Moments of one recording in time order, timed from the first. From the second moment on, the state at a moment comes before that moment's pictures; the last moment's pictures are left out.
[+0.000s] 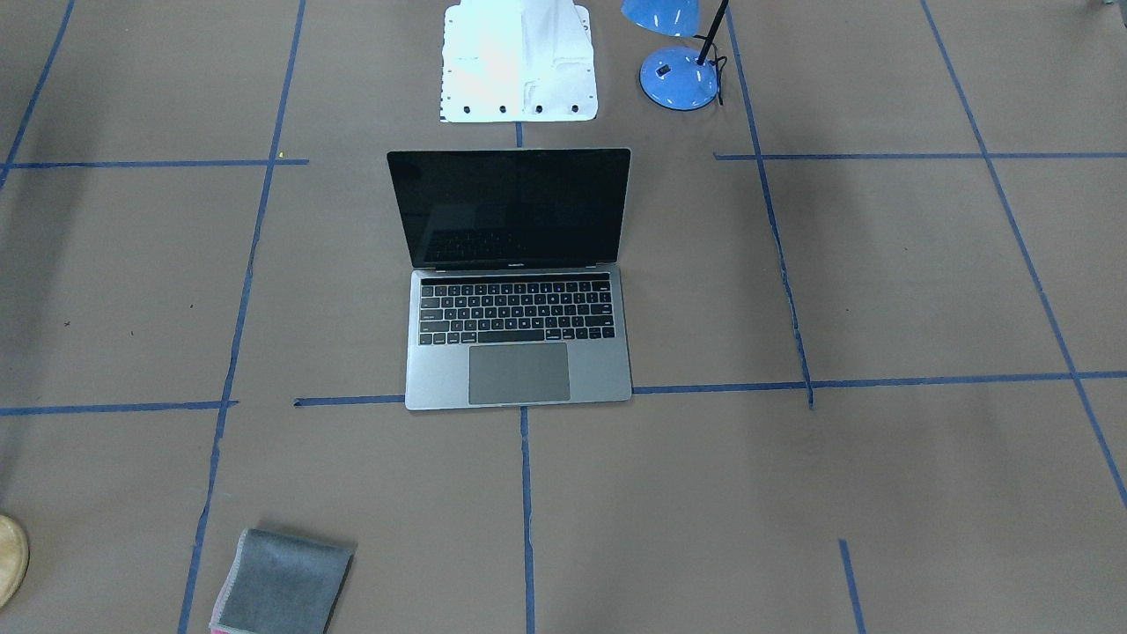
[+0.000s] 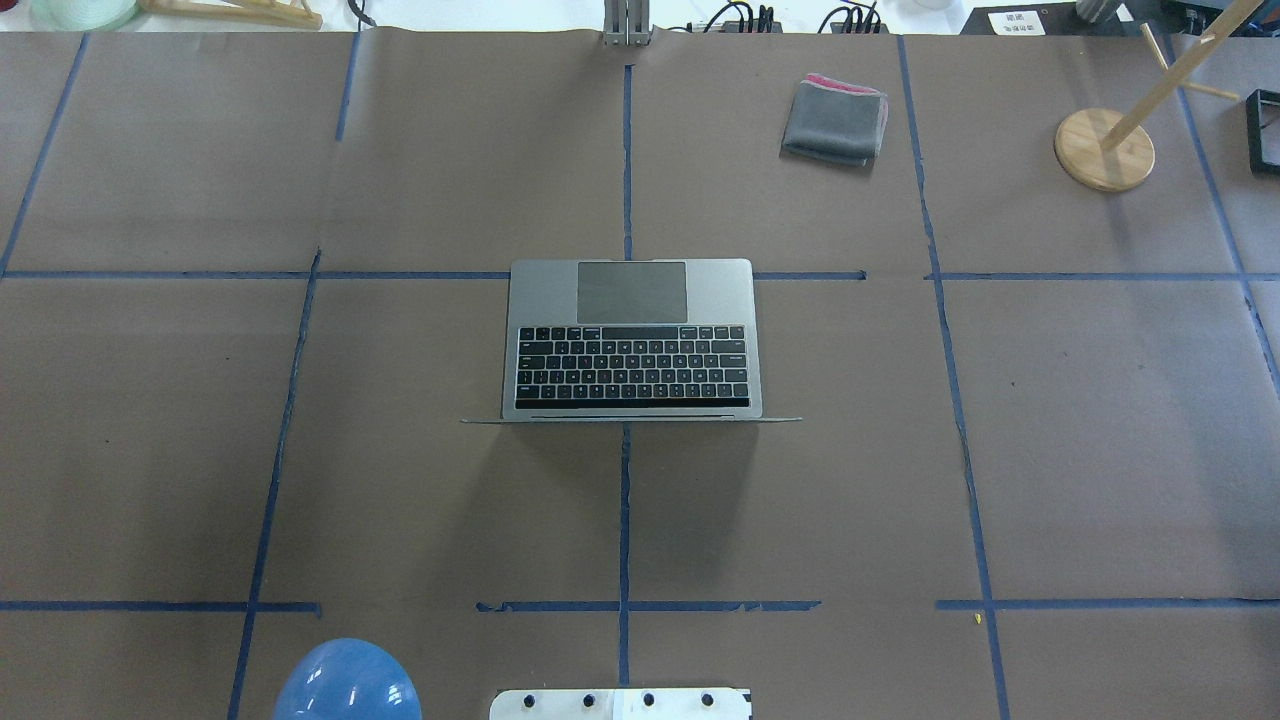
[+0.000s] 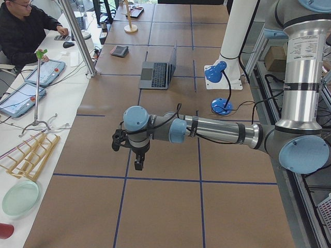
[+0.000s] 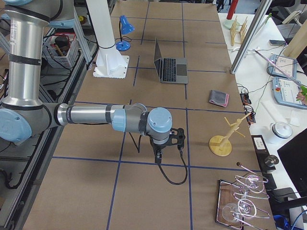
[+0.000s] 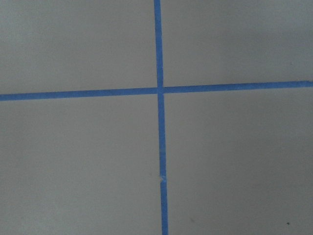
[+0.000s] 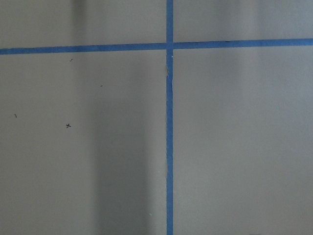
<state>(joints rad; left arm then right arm) -1.53 -1.55 -1.78 -1.56 -2.39 -0.11 1.62 -1.72 1.81 -1.69 2.42 -0.08</state>
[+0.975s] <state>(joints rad) -1.17 -1.71 -2.29 -1.47 -2.38 -0.94 1.60 -1.68 1.88 -1.69 2.54 0.06</state>
